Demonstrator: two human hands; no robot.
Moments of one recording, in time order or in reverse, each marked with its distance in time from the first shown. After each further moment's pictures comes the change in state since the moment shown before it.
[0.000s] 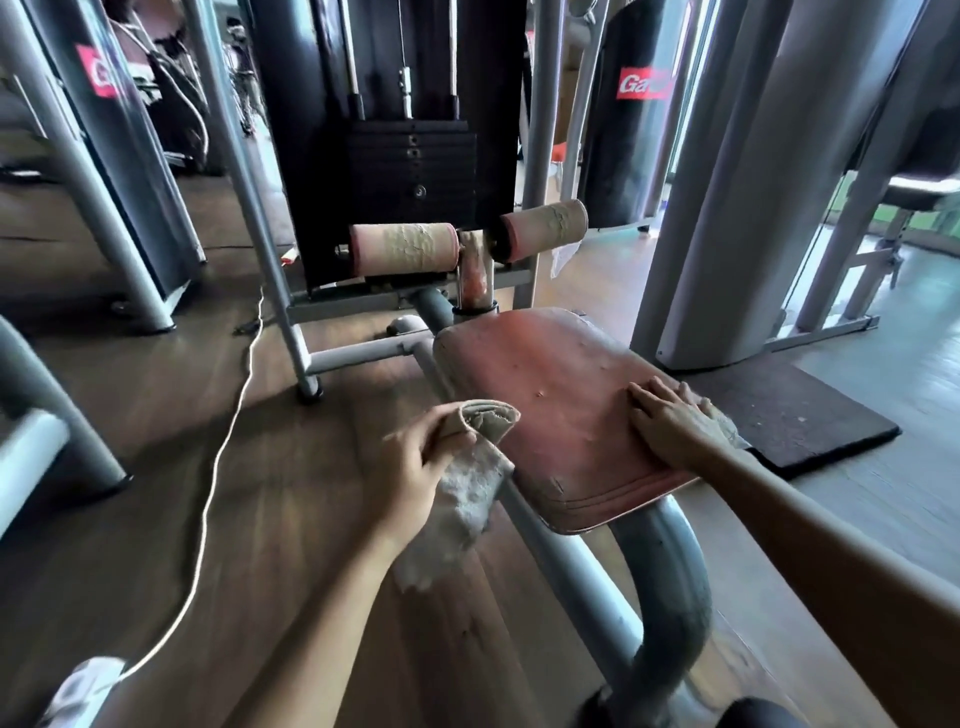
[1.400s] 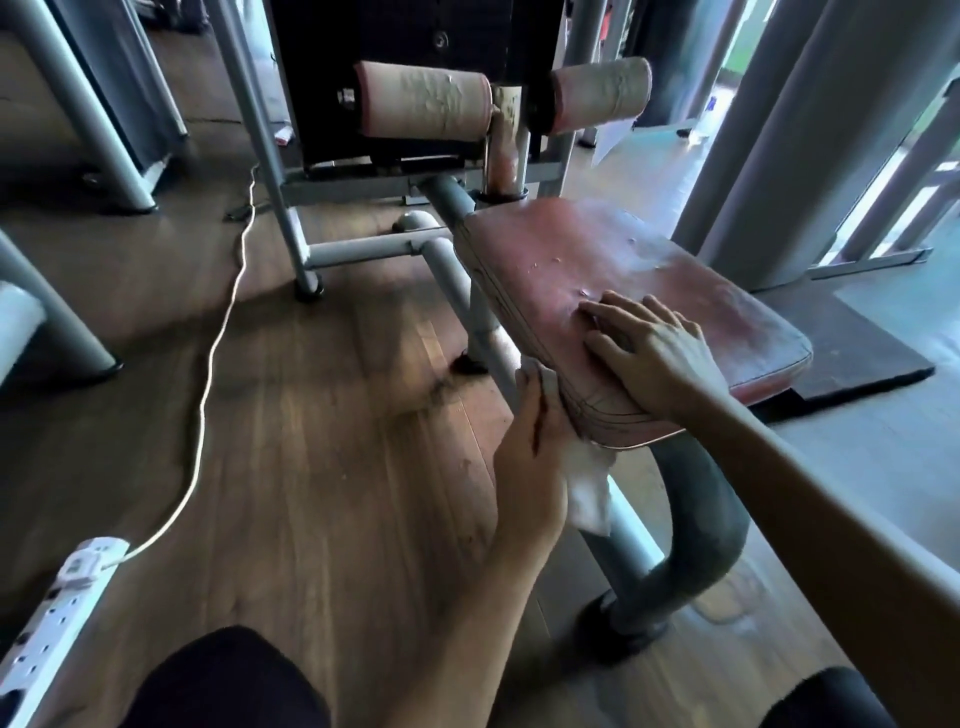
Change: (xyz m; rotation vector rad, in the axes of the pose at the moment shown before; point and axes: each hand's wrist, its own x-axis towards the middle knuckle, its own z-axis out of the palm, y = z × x) left_hand -0.075 0.007 0.113 -0.579 0.153 -0.605; right_hand -0.020 -0.073 0.038 0.112 0.153 -0.235
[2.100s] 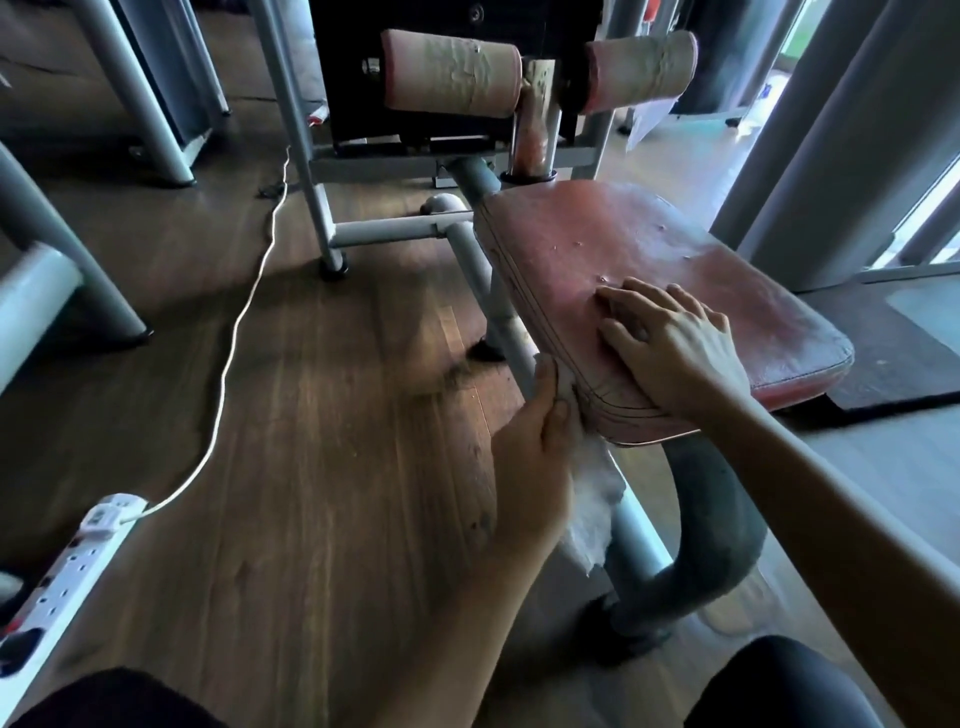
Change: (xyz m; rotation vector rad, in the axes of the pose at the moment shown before) left_hand -0.003 0.002 0.003 0.371 0.103 0.209; right_hand 0.001 0.000 0.002 0.004 0.066 -0.040
